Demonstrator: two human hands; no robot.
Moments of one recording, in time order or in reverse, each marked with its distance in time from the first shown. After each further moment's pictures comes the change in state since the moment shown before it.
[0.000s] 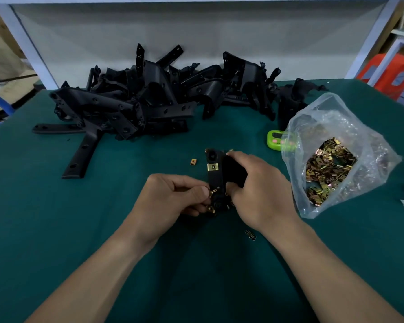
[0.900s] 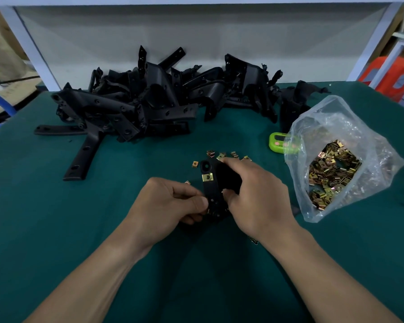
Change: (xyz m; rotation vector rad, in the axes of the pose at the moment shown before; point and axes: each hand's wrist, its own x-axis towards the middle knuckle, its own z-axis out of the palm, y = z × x) left_hand 0.000 -0.002 -0.009 0.194 -0.021 -0.065; right_hand -0.005 -0.008 0.005 -0.061 -0.018 -0.039
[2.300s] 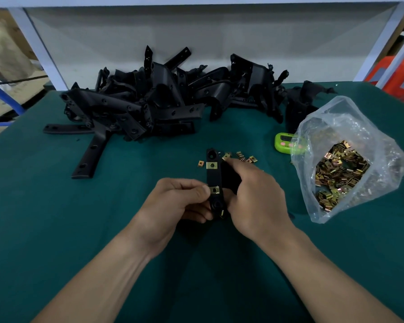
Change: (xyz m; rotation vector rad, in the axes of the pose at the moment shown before) left_hand -0.004 0.009 0.006 -0.292 -0.071 -0.024; right_hand -0.001 -0.011 0.007 0.083 -0.023 0.073
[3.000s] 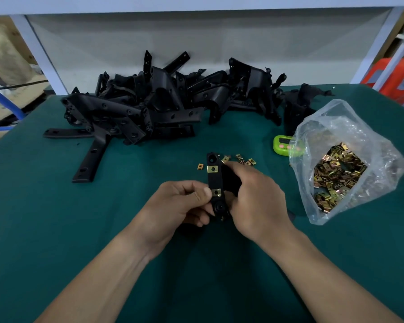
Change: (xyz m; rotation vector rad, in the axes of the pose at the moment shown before) left_hand 0.004 -0.003 -0.005 0.013 -0.055 -0.005; right_hand 0.003 0.003 0.001 -0.025 0.011 -0.013
